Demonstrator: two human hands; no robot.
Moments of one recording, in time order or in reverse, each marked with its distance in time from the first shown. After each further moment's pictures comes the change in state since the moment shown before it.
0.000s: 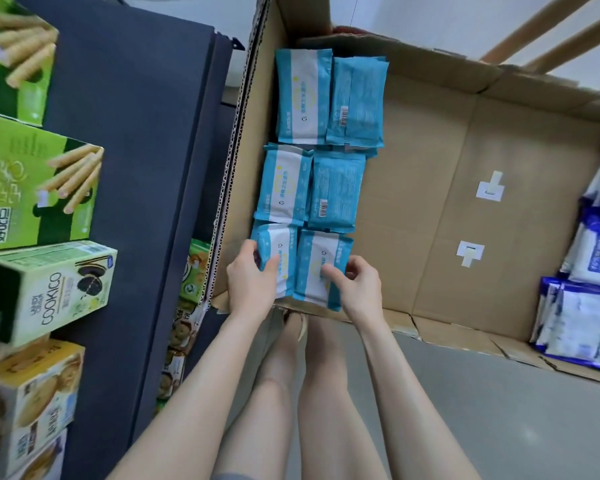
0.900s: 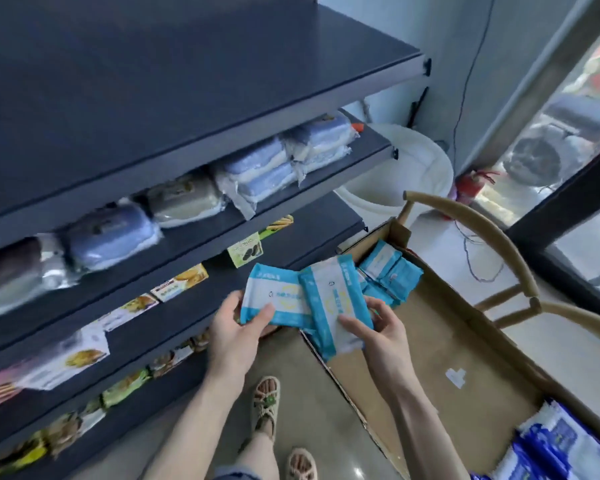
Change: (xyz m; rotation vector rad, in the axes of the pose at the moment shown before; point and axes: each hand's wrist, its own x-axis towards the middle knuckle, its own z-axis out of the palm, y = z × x) left_hand -0.356 0.036 -0.126 -1.180 0.584 0.088; right_hand -0.277 -0.111 -0.136 0.004 -0.635 -0.590
